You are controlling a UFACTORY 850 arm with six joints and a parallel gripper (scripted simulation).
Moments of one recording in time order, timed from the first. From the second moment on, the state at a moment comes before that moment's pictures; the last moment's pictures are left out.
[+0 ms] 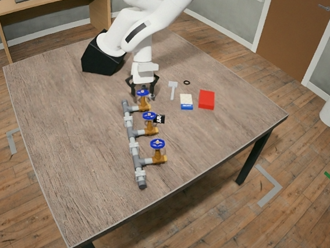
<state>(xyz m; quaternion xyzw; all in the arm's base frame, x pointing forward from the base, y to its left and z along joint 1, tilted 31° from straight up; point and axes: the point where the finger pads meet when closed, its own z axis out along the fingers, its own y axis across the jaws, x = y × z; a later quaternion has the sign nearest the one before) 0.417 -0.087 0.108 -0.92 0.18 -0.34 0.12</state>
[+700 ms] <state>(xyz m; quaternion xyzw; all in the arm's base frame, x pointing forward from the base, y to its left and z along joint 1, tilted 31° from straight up) 0.417 -0.087 0.108 -0.75 0.56 -0.26 0.25</state>
